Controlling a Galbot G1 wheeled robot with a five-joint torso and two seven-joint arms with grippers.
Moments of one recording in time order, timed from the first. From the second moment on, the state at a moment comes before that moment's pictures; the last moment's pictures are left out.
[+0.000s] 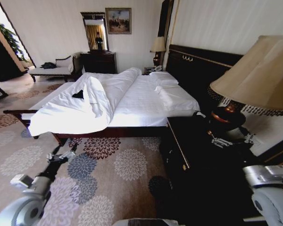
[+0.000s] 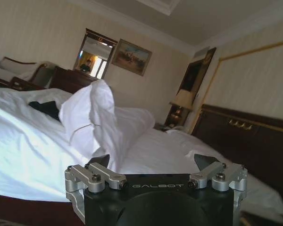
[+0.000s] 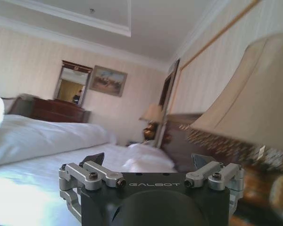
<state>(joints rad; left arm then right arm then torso) 1.87 -1.02 -0.99 -2.29 -1.09 0.03 0.07 -1.81 1.04 1.13 2.37 0.55 -0.11 -0.01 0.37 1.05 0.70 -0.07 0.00</state>
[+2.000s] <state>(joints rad) 1.93 -1.02 -0.99 -2.34 -0.98 0.21 -0.05 -1.83 1.11 1.02 2.35 0.53 -0.09 -0.05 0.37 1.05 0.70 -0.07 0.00</state>
